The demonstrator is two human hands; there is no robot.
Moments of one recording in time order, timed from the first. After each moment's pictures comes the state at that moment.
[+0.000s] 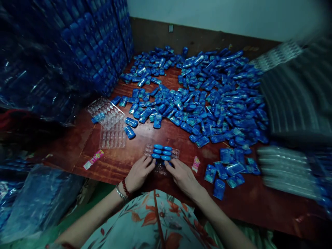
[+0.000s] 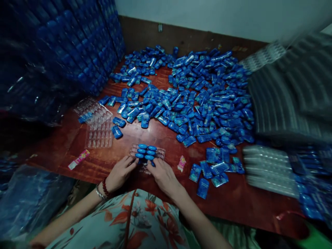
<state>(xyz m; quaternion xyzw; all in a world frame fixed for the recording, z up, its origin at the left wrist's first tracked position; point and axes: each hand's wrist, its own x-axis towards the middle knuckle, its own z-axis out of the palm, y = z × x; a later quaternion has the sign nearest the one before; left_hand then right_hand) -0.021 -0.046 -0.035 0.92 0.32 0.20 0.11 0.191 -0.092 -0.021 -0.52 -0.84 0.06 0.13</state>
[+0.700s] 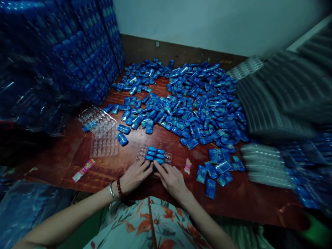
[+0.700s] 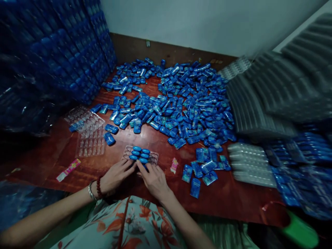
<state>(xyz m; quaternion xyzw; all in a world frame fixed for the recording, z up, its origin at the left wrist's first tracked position) -0.017 -0.035 -0.034 0.97 0.21 0.09 0.06 0.176 -0.104 -0.032 -0.56 -0.80 -0.03 0.19</state>
